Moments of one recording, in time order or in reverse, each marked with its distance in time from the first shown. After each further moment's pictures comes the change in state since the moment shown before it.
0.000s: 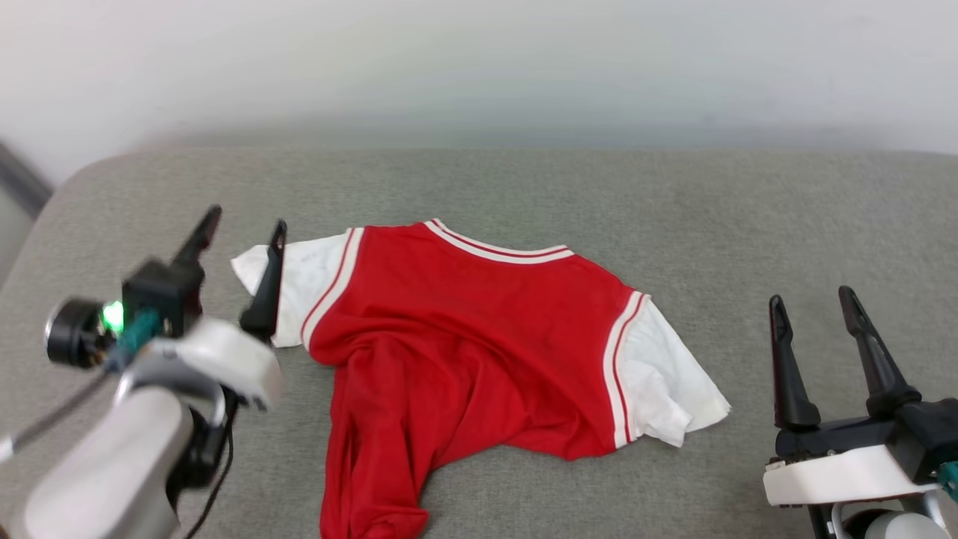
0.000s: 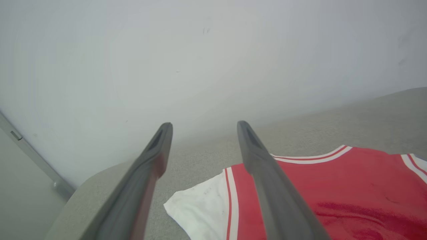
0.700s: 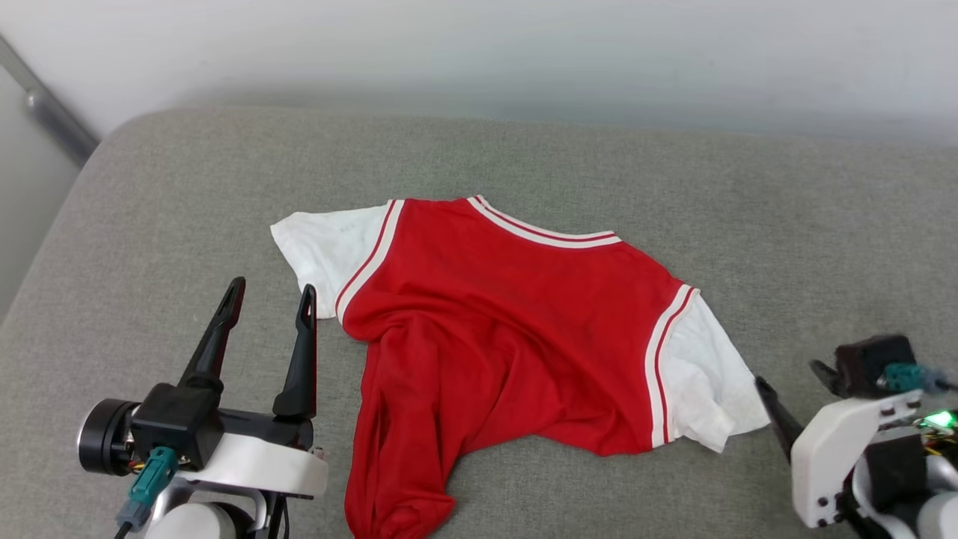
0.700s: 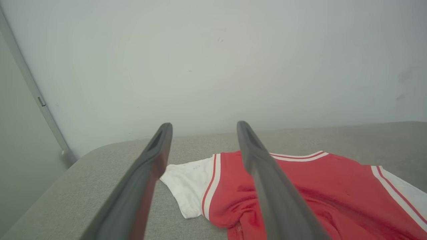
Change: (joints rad) left arm 0.387 -0.128 0.202 -0.389 0.167 0.122 -0.052; right arm -0.015 -0.217 0.104 -0.048 0.153 0.000 0.766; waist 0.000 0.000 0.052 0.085
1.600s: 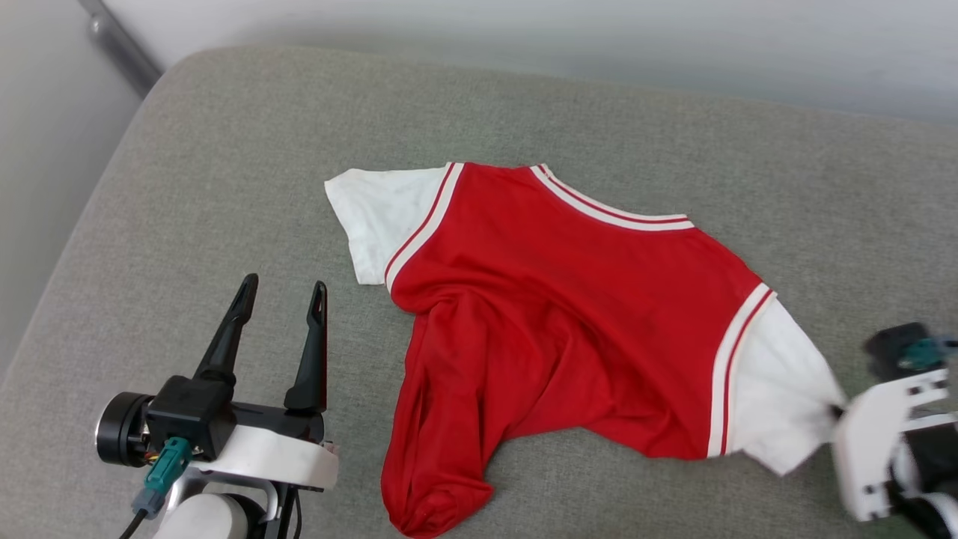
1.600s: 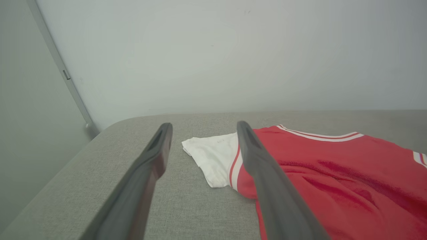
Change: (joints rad) left arm -0.004 -0.092 0.064 0.071 0.059 -0.091 0.000; right arm -0.066 -0.058 -0.032 0.142 0.077 0.001 0.273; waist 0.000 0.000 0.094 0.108
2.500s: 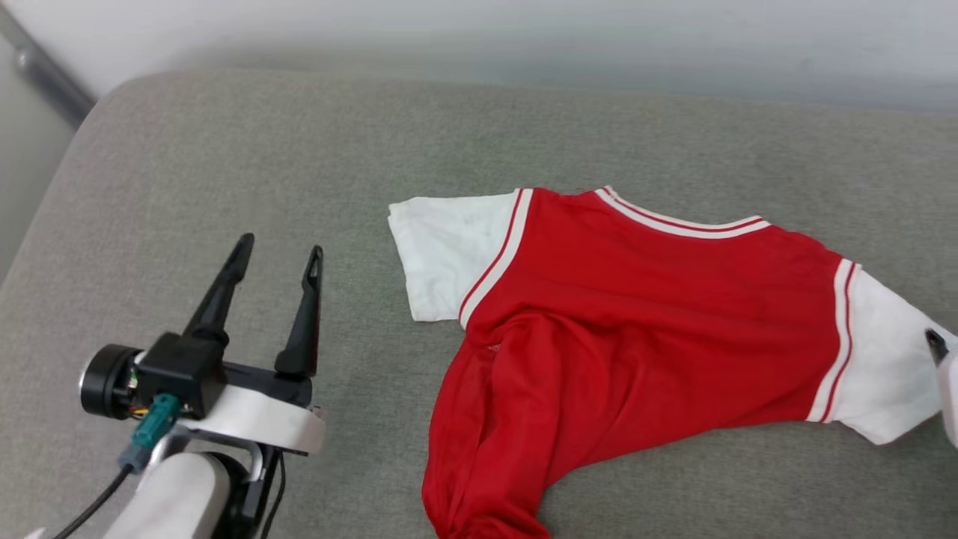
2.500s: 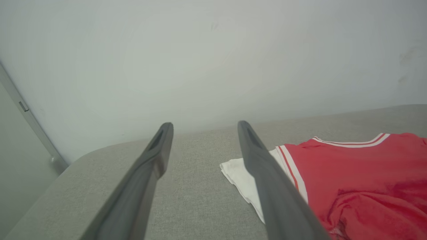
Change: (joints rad) left arm -0.081 0.011 0.015 0.042 0.030 -0.078 0.016; right arm -0.179 -0.255 0.007 0.266 -0.059 -0.001 -0.239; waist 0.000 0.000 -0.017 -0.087
